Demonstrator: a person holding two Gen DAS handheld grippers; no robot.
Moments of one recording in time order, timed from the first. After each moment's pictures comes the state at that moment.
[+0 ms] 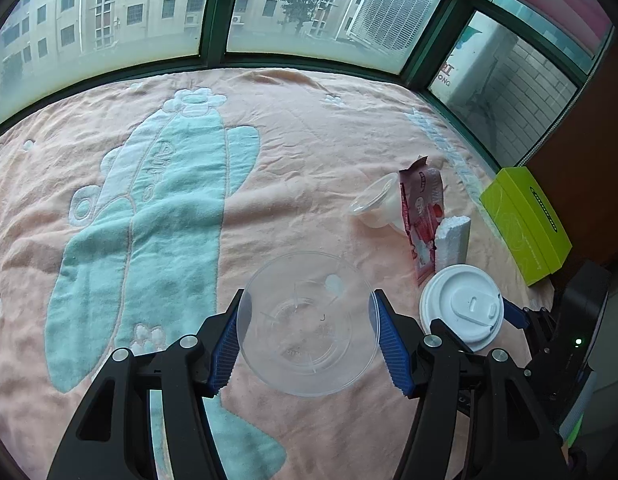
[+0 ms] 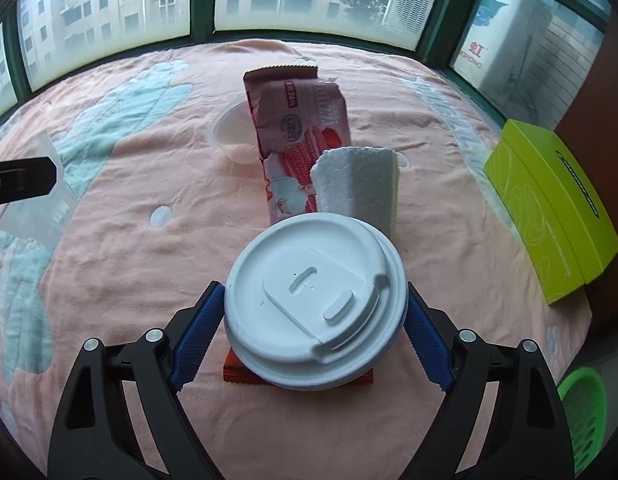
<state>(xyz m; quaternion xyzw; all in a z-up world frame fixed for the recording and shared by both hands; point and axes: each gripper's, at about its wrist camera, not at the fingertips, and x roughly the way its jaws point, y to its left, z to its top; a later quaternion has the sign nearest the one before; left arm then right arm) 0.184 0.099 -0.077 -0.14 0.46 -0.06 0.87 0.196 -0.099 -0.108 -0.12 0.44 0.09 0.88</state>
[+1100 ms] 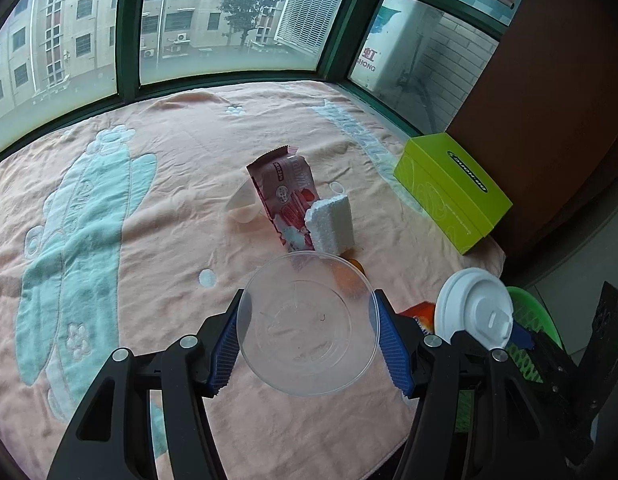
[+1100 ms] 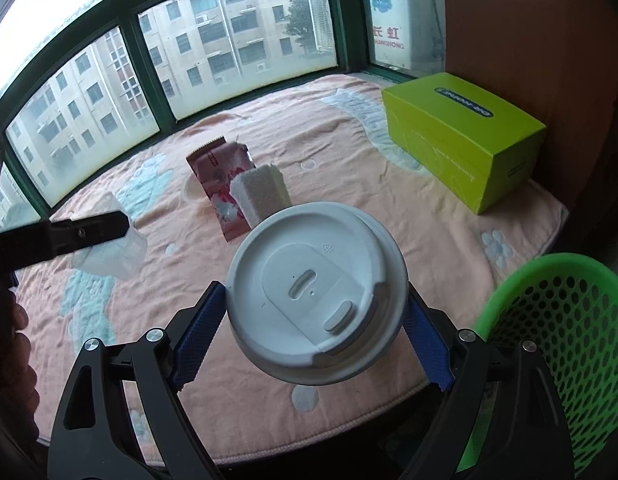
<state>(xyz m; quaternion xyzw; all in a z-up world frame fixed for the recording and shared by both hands) 0.153 -0.003 -0.033 -0.09 0.44 -0.14 0.88 0.112 -0.212 -0.045 0.06 0.39 0.06 0.92</state>
